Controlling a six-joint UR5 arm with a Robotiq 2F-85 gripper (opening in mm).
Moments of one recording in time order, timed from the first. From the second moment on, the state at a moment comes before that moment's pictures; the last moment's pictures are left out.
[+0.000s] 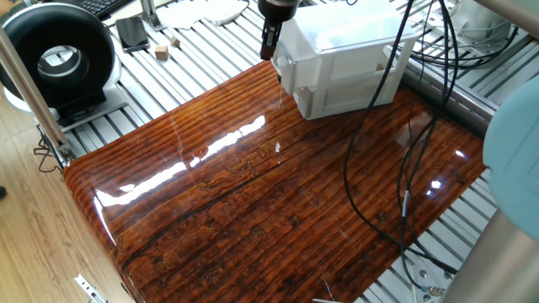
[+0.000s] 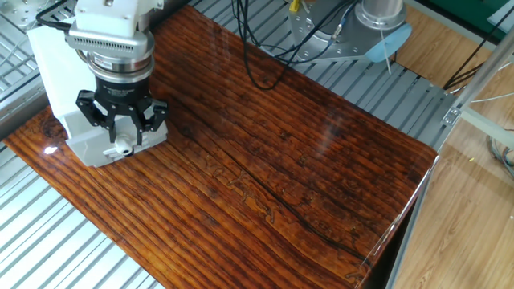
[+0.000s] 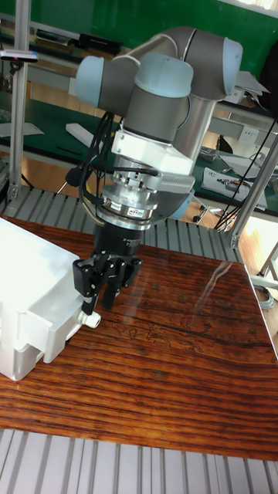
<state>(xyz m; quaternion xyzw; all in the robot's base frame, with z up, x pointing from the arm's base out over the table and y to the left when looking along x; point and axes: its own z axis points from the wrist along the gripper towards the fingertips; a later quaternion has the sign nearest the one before) 0.642 -0.057 0.169 -0.34 0.93 -0.07 0.11</state>
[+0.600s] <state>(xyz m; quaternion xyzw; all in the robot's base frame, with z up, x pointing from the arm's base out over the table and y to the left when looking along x) 0.630 -0.066 0.173 -0.36 0.93 -0.06 0.11</state>
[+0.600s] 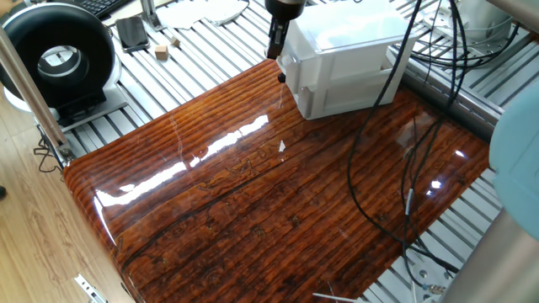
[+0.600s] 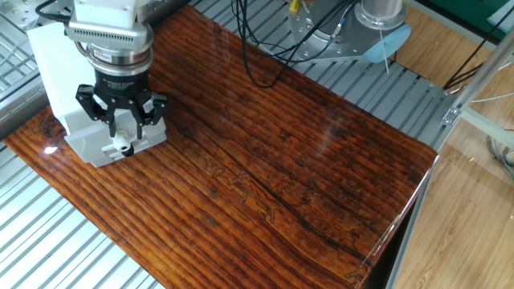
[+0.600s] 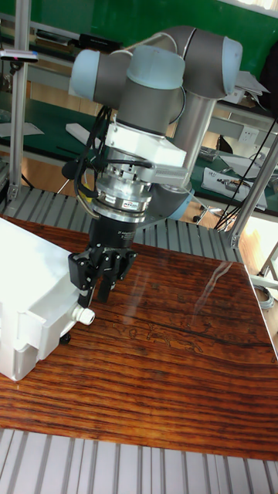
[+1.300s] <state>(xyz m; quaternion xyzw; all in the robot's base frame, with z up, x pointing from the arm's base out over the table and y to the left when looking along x) 0.617 -0.072 0.176 -0.36 0.92 -0.04 0.13</state>
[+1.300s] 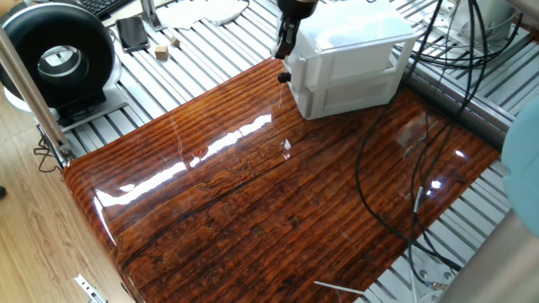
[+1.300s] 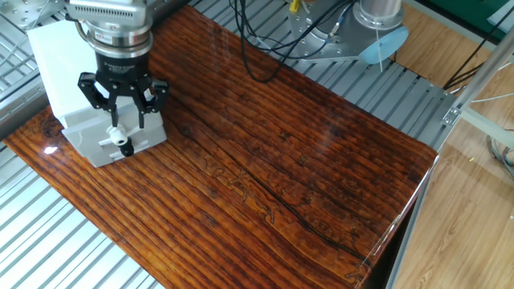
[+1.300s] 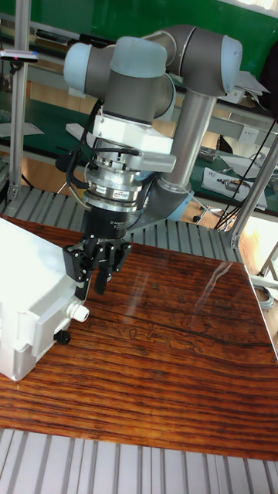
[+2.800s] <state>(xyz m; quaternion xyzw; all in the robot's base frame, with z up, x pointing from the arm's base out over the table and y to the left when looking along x) 0.578 -0.097 0.169 -0.36 0.92 -0.04 0.13</state>
